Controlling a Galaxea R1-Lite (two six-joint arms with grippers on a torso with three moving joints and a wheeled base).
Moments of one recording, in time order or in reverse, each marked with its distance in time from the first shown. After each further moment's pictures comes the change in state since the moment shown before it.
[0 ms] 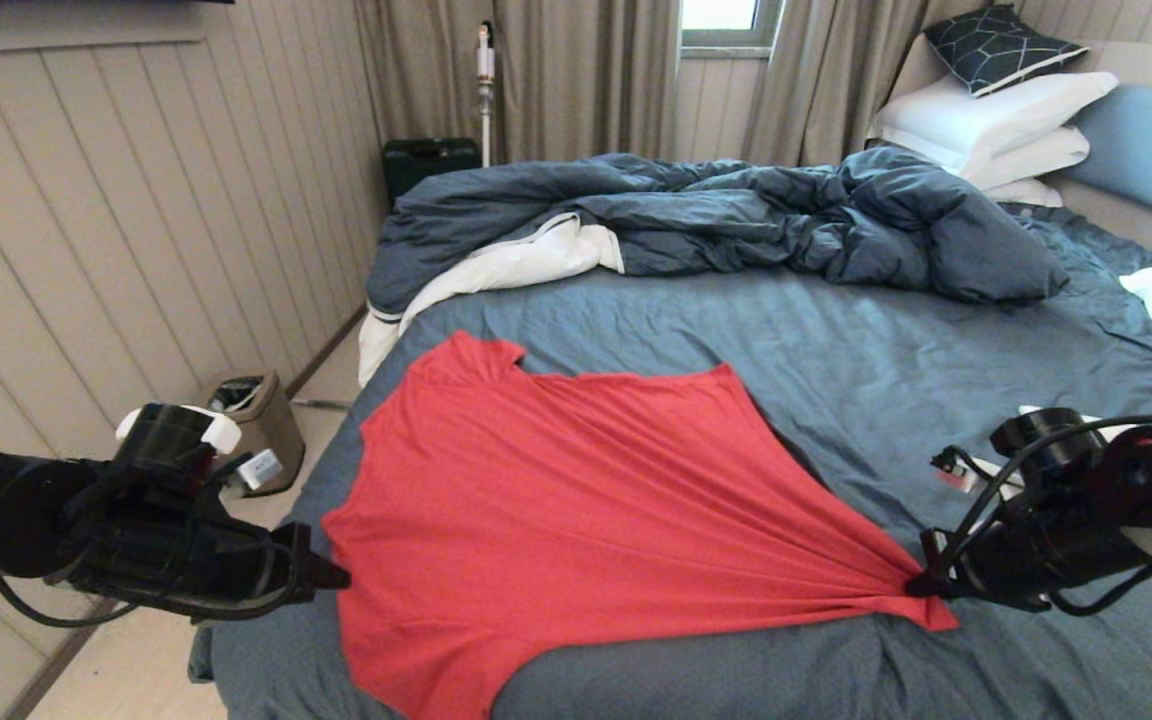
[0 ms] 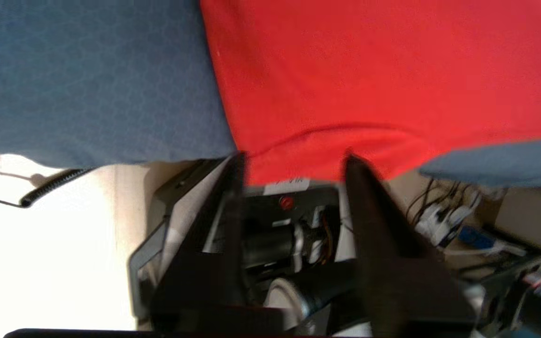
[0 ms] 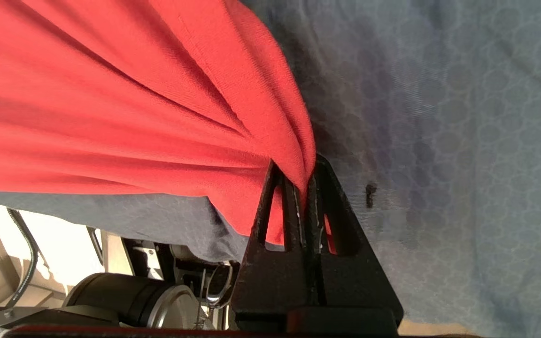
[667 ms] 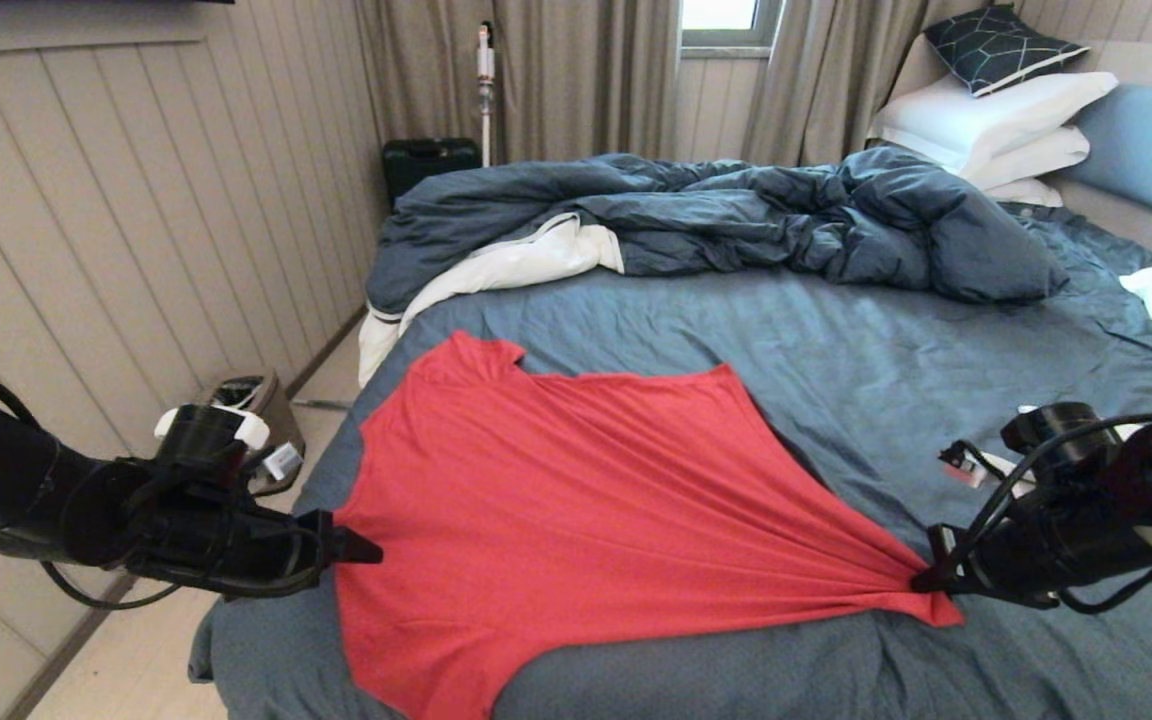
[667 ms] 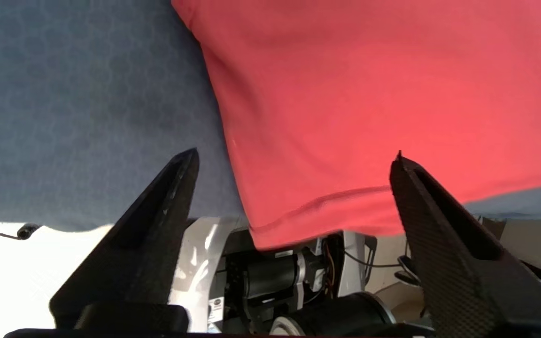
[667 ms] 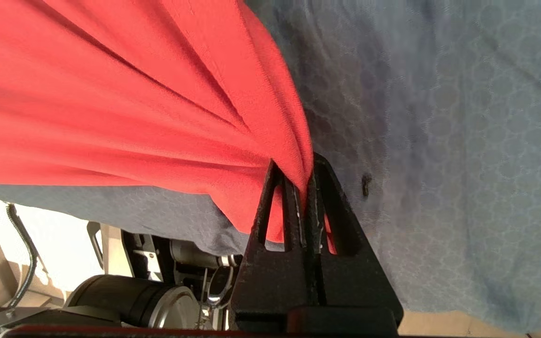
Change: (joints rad) left arm 0.000 0.133 -0.041 -0.134 0.009 -0.006; right arm -0.001 -0.033 0.006 0.002 -0.001 0.002
